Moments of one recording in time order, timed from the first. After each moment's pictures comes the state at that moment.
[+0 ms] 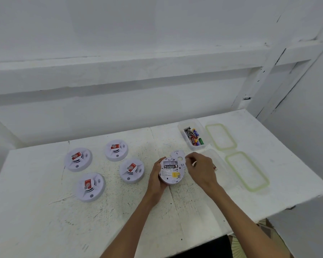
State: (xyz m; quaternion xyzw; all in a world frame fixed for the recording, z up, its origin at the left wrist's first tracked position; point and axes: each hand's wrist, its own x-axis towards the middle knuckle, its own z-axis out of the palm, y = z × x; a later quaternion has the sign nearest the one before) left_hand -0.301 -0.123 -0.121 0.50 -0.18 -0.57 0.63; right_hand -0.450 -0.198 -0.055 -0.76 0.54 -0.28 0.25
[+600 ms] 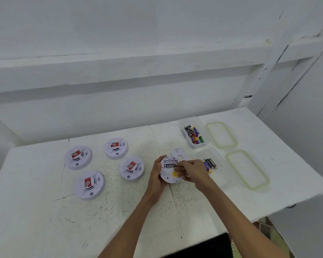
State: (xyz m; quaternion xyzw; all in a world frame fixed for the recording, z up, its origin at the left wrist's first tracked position) left_hand -0.300 -0.118 -0.123 0.51 -0.21 -0.56 0.62; right_hand -0.429 -0.189 -0.051 -0.45 0.60 -0.24 0.62
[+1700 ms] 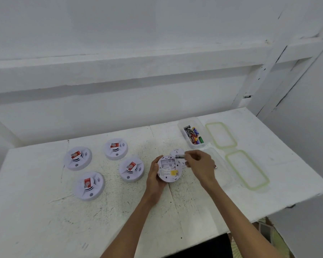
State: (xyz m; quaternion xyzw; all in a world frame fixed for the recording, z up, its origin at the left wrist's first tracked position) left_hand -0.298 -0.117 -0.127 0.47 -0.15 -0.57 0.66; right_hand -0.443 -0.191 -0.036 -0.58 0.58 -0.36 0.45
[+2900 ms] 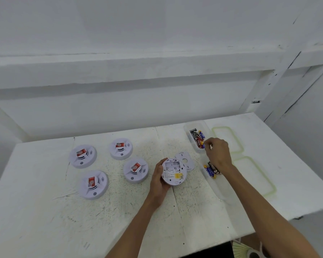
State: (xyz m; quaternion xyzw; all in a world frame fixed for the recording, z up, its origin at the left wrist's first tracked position) left_hand -0.296 -0.120 -0.125 0.45 -0.12 -0.58 0.67; right_hand -0.466 -0.292 -0.051 -0.77 0.56 -0.24 0.17
